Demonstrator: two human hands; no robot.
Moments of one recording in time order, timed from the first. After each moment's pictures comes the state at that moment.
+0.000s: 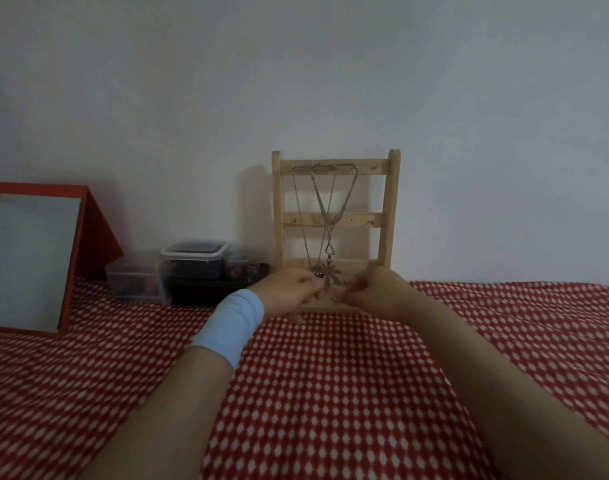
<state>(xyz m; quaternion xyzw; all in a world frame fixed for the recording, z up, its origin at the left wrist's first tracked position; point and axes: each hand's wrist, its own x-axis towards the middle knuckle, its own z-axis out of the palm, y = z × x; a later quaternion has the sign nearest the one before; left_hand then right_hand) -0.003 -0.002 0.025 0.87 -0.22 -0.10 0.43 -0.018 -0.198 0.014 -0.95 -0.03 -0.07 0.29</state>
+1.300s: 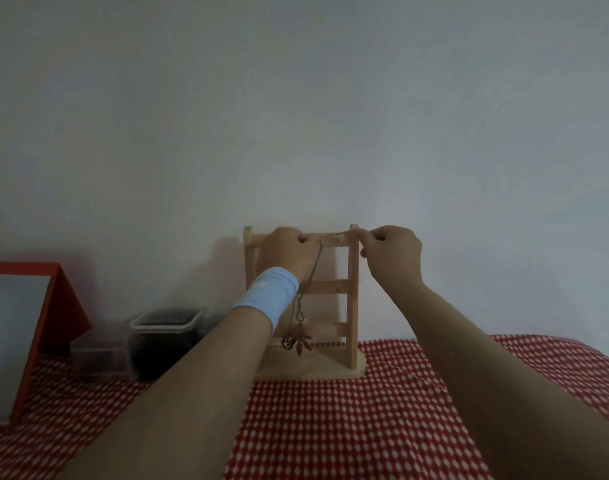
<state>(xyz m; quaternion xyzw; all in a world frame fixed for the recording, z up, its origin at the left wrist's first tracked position) 0.021 -0.078 0.156 0.87 -0.11 0.29 0.39 -0.008 -0.240 0.146 -0.79 0.07 -0.44 0.42</state>
